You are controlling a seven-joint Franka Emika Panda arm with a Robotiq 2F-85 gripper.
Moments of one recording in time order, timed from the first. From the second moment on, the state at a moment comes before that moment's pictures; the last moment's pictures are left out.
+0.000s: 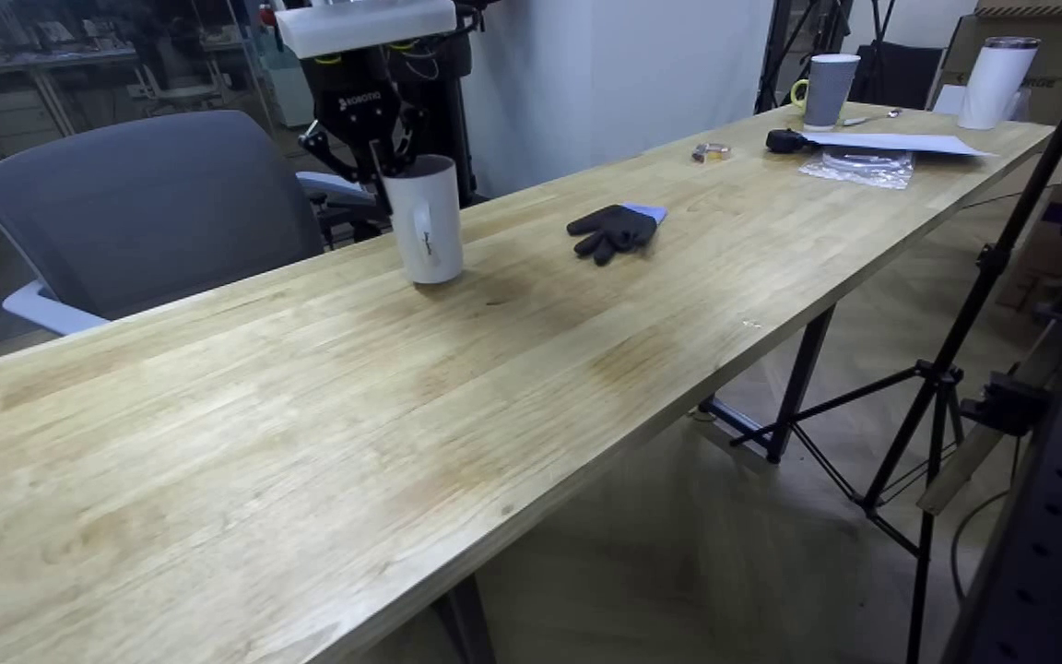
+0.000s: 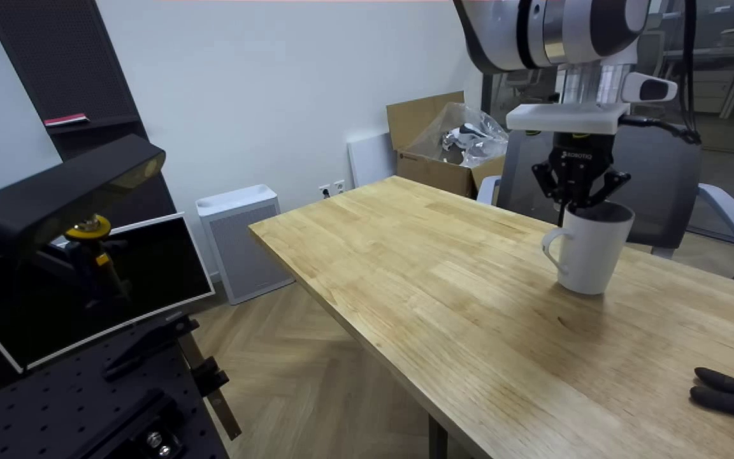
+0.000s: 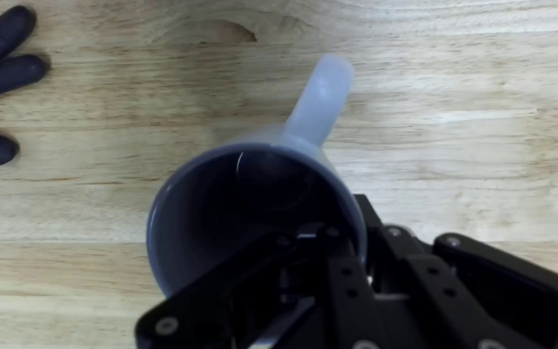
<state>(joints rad) 0.04 0.86 -0.06 -1.42 -0.02 2.22 0.13</state>
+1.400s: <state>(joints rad) 0.12 0.62 -0.05 -1.82 -0.04 2.32 0.15</state>
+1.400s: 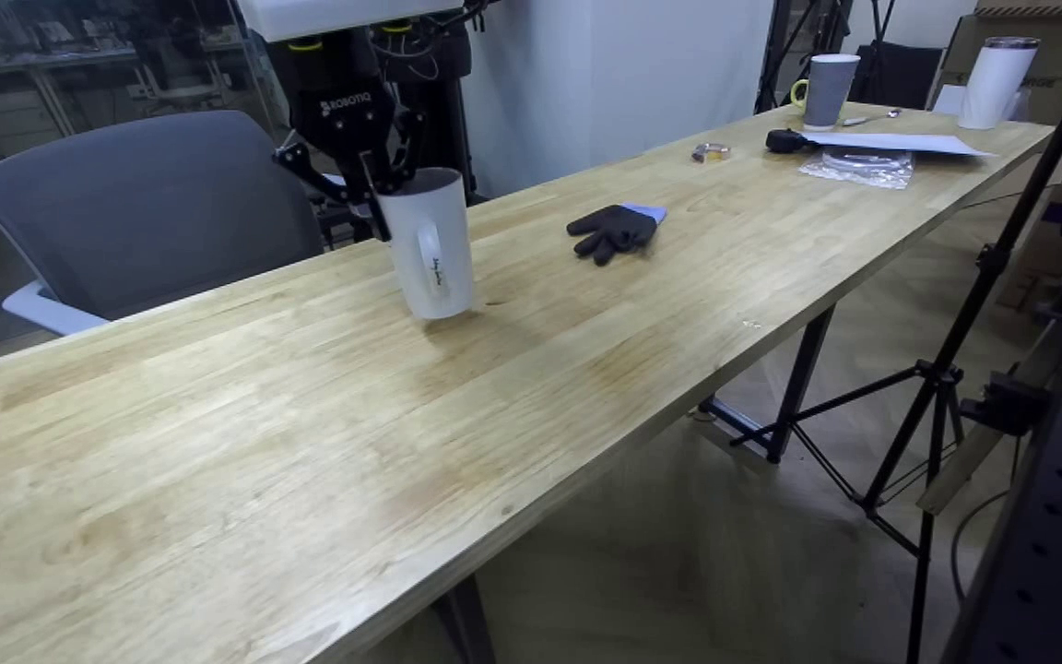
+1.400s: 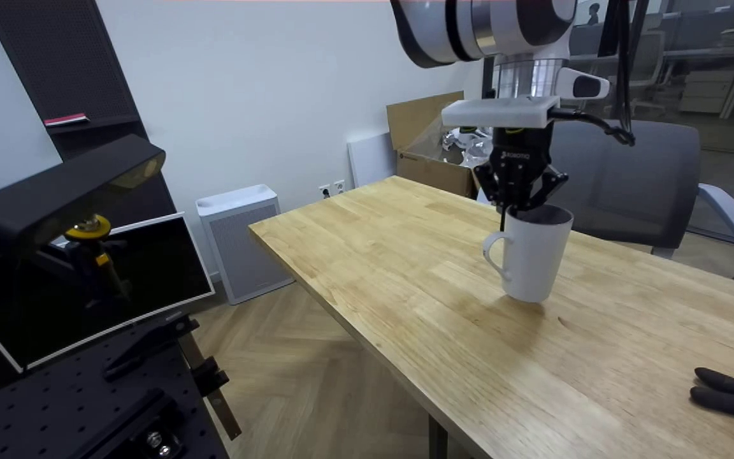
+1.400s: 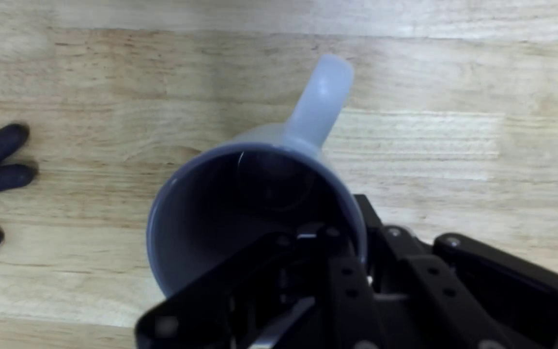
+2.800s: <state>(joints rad) 0.13 0.41 -0.06 -2.32 -0.06 2.73 0.18</state>
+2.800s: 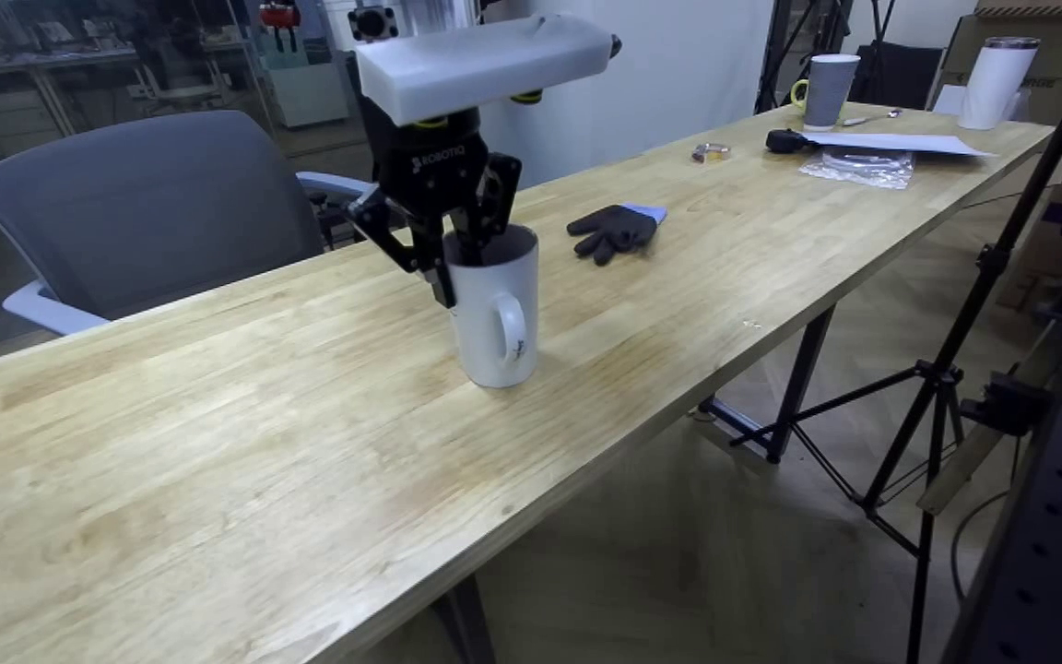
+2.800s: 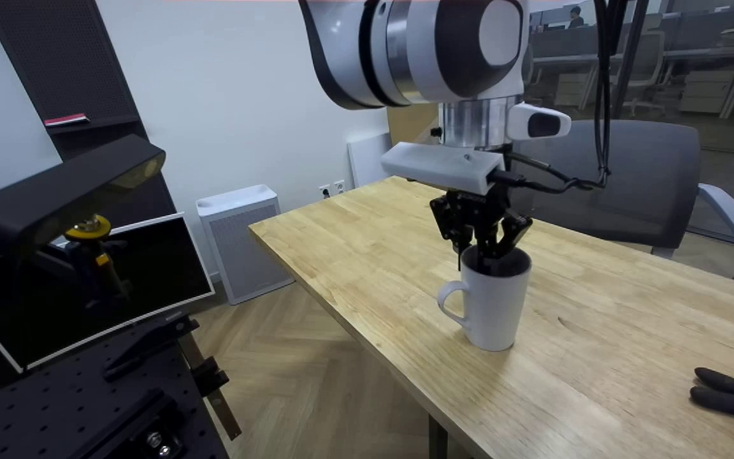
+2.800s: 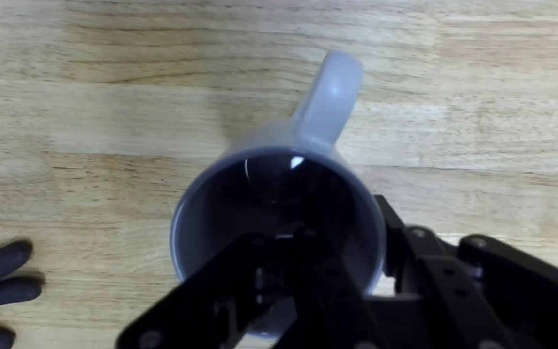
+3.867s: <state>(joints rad) 0.24 0.36 -0.15 -2.13 -0.28 2.50 0.39</state>
